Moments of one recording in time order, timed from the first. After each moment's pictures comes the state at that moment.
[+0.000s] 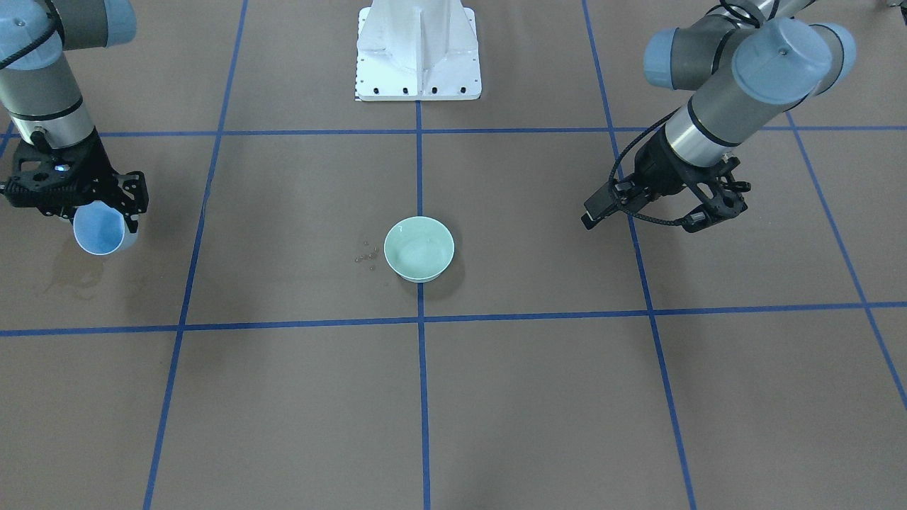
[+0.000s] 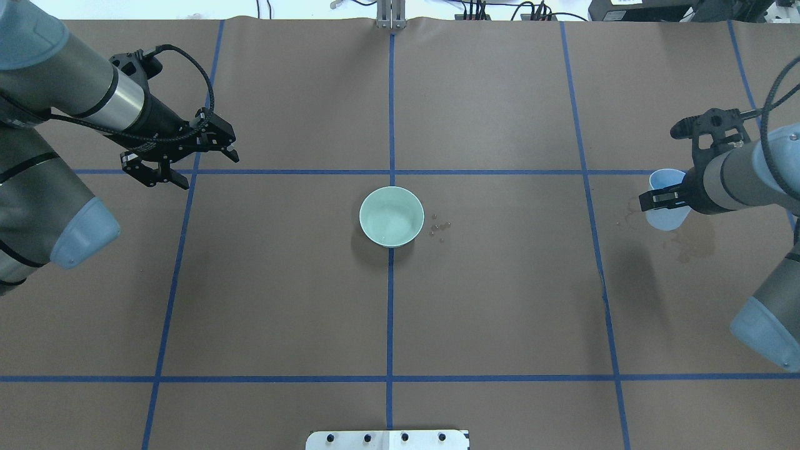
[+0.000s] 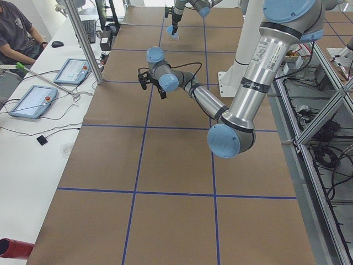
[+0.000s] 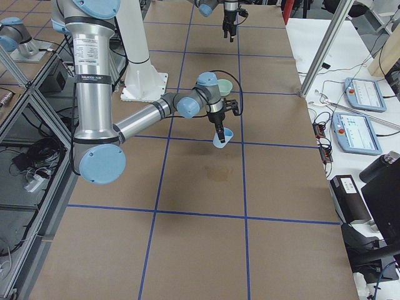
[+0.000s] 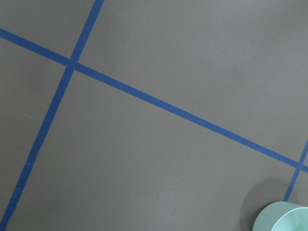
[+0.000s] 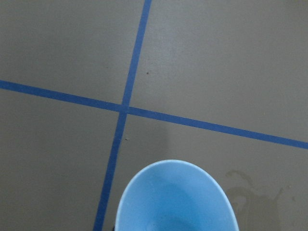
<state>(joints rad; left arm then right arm) -0.90 -1.96 -1.80 -1.81 -2.29 -1.43 0.82 -1.59 2.01 -1.33 1.80 0.85</state>
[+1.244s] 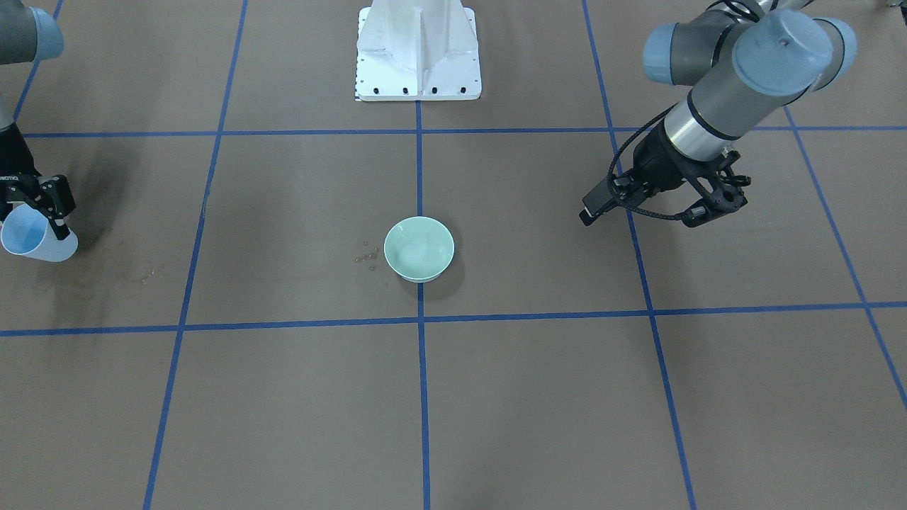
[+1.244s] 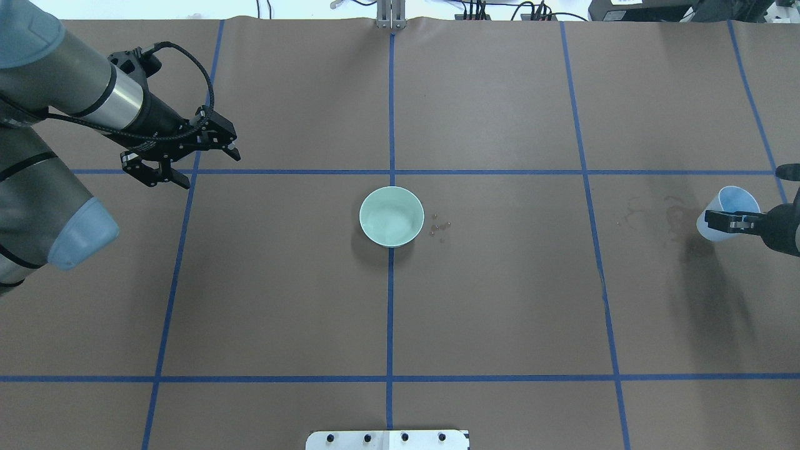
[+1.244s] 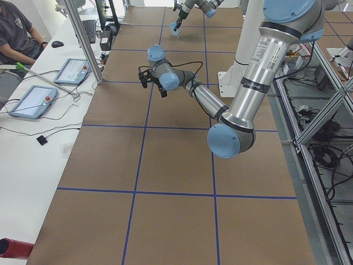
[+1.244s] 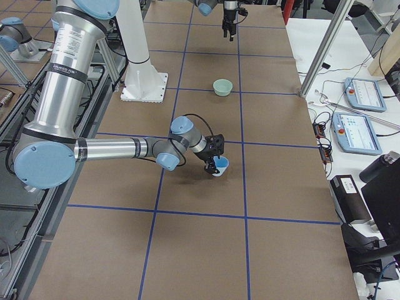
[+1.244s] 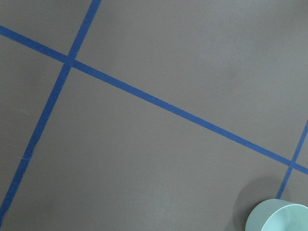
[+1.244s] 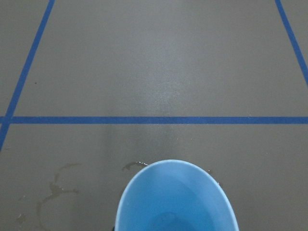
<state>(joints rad) -0.90 -1.96 -1.82 -1.81 -2.29 -1.45 0.81 -1.87 1.79 -0.60 1.64 1.06</state>
